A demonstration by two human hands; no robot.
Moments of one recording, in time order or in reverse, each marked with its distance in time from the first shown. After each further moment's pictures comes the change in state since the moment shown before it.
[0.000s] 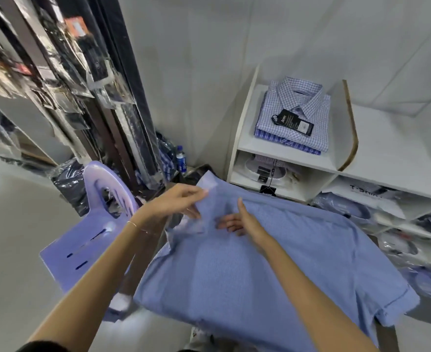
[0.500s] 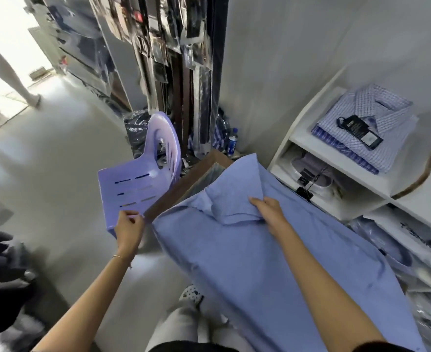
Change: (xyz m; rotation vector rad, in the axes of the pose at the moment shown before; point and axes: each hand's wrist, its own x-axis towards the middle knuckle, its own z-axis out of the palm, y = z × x) left_hand -0.150 -0.166 0.103 -0.348 1.299 -0.646; right_hand -0.001 0.004 -0.003 -0.168 0.014 -0.067
